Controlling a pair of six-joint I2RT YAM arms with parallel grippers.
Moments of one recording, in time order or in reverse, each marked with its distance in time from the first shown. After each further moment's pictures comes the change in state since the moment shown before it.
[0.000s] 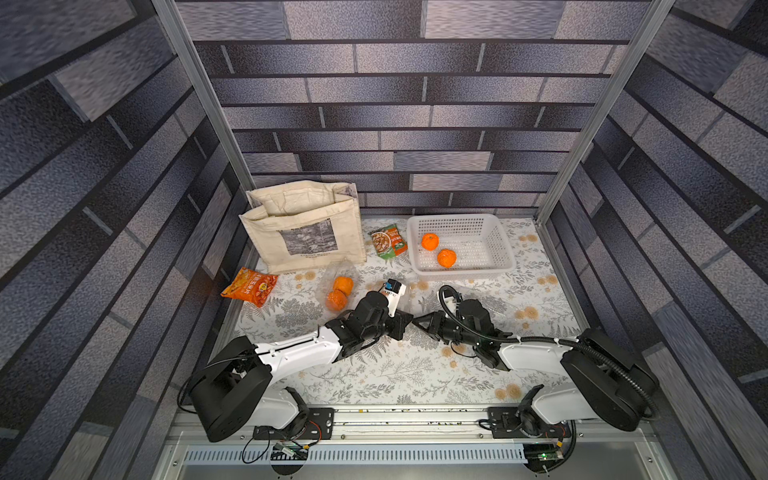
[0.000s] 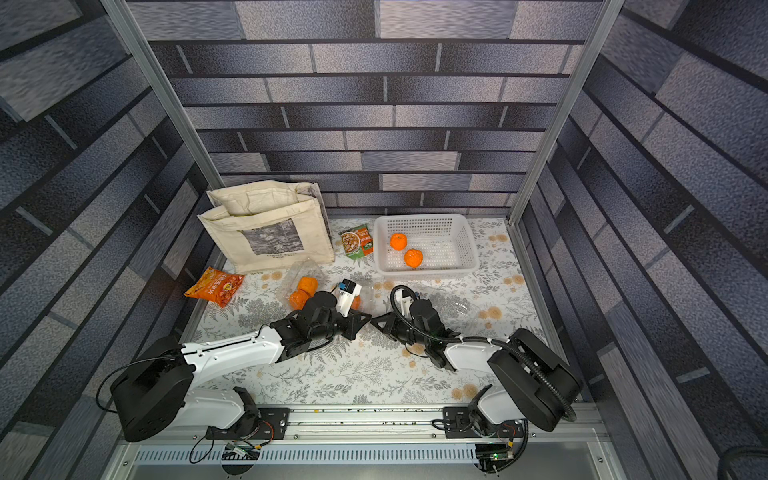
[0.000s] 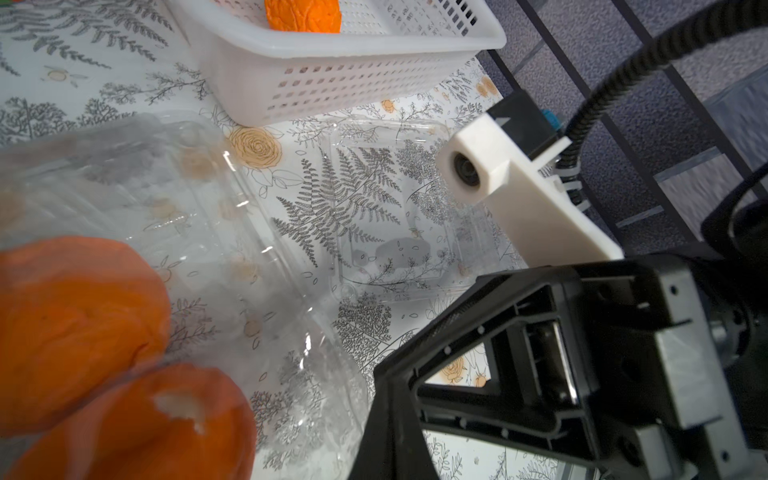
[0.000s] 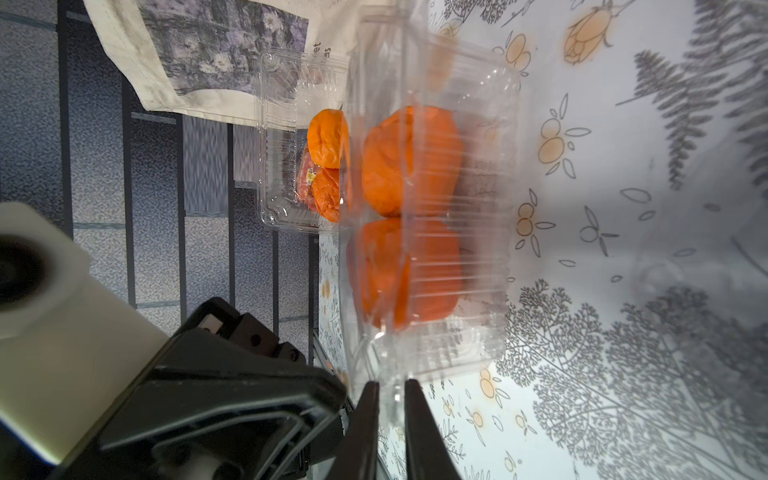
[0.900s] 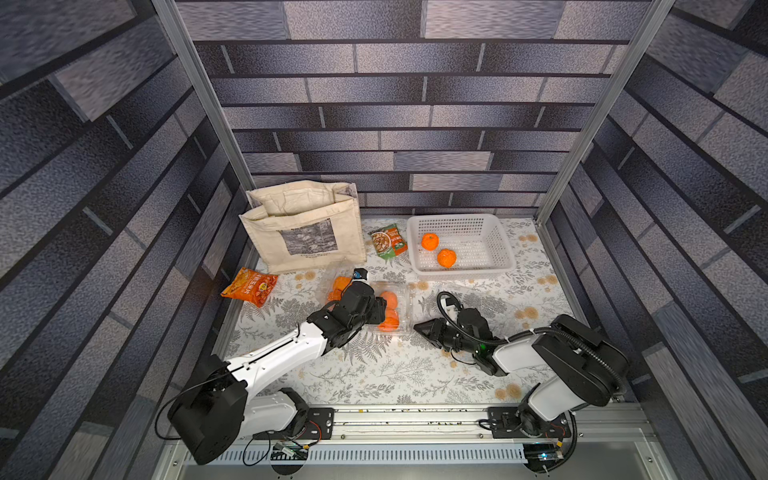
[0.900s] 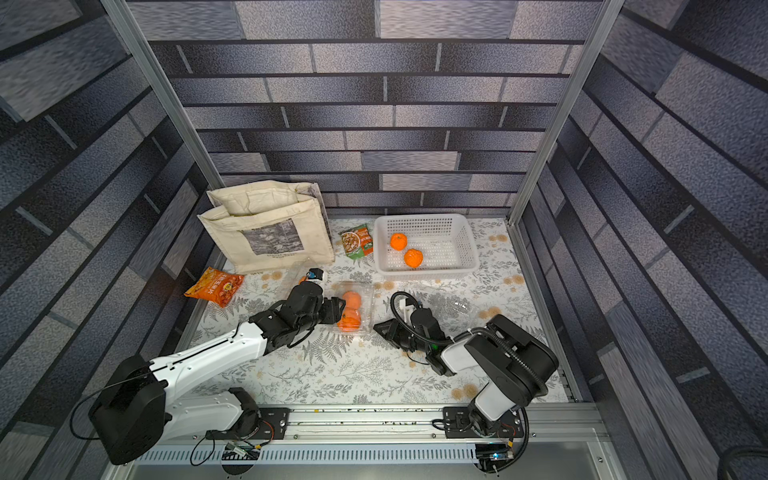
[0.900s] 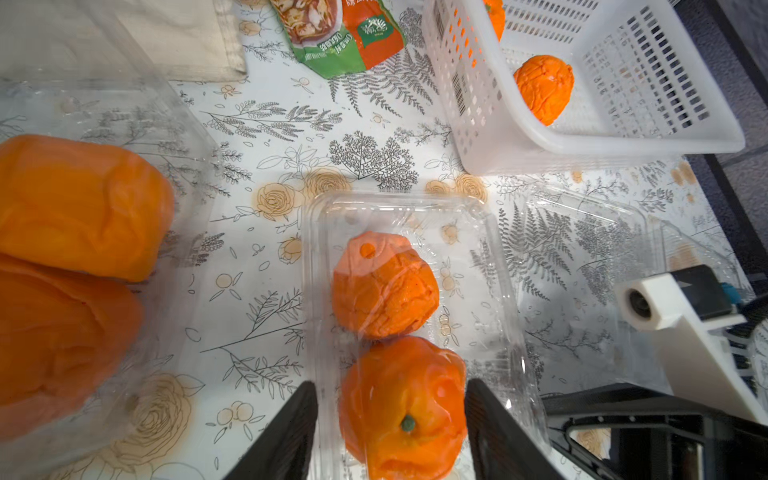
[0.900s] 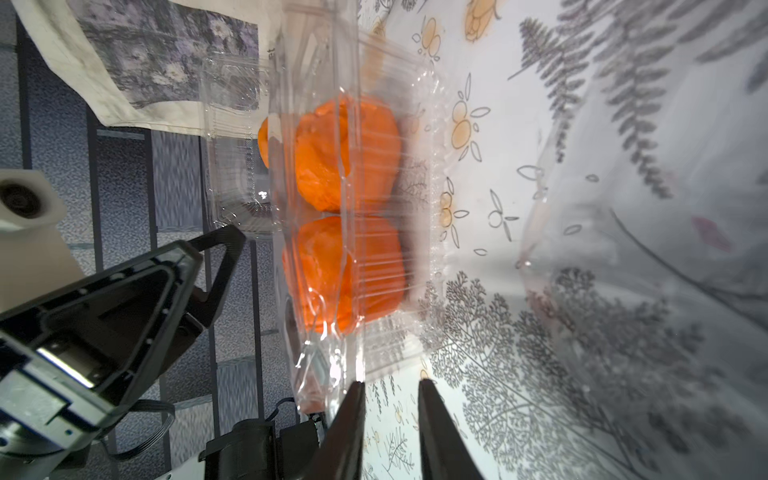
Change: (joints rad) left arm 0.120 -0.089 0.102 -0.391 -0.299 -0.065; right arm -0.012 0.159 -0.092 0.239 0.035 0.040
